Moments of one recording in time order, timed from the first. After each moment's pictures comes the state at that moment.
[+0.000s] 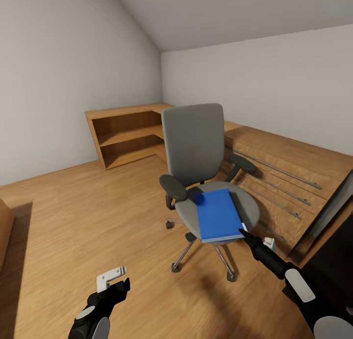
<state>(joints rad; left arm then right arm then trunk) -0.02 -0.09 -0.09 -1.53 0.36 0.54 0.48 -0.53 -0.23 -0.14 -0.64 -0.97 0.42 0.64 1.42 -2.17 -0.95</state>
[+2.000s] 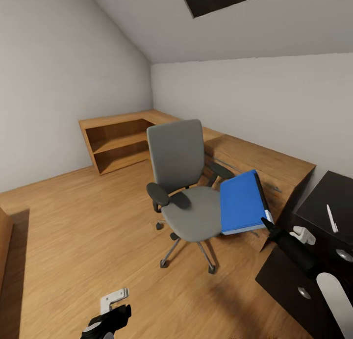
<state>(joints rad) -0.02 -0.09 -0.09 -1.32 0.36 0.54 0.48 -0.20 -0.23 -0.21 -1.57 -0.97 0.44 0.04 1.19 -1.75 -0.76</state>
